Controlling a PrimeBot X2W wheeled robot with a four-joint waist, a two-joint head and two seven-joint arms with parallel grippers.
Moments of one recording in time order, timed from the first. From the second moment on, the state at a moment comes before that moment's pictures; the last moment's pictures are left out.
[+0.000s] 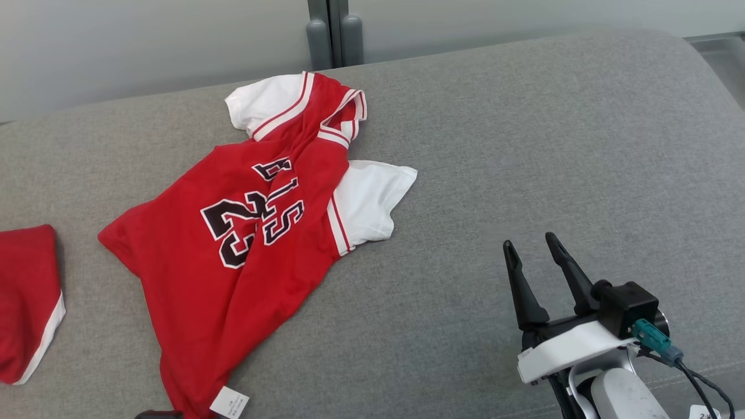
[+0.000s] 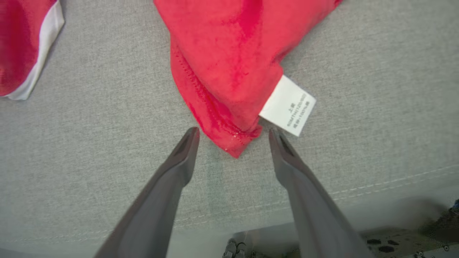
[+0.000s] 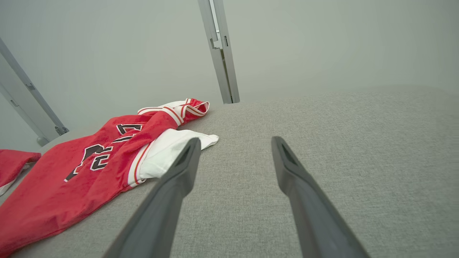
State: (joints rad) left arm 0.12 0.65 -0.70 -0.11 -0.63 0.55 0.18; right arm -0.09 -0.05 0.16 0.18 0.22 0.13 -0.26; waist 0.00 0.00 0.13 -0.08
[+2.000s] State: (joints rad) left arm -0.79 0.23 -0.77 0.56 -0.65 -0.04 0.07; right arm -0.21 -0.05 0.19 0.16 0.28 0.13 -0.26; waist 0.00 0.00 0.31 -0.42
